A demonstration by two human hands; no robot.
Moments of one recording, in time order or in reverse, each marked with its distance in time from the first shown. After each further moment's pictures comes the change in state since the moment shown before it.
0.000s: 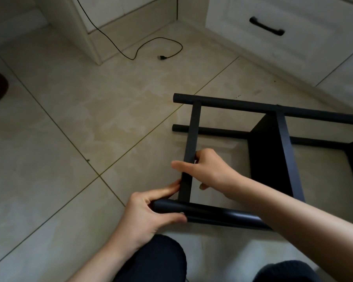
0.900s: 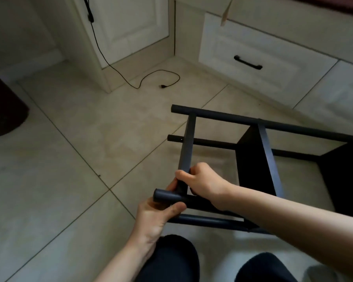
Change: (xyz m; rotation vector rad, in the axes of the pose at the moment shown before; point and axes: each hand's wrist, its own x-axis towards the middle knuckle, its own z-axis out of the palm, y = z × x) left_hand -0.013 0.014 0.011 -0.418 0.113 -0.107; right_hand -0.036 -0.028 0.007 0.047 0.009 0.034
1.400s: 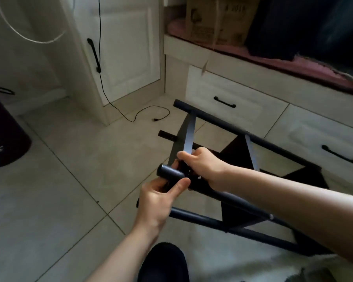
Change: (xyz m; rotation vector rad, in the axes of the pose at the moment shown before) left_hand -0.021 0.114 0.052 0.199 -0.032 0.338; right_hand -0.056 -0.101 -0.058 0.142 0.115 -0.052
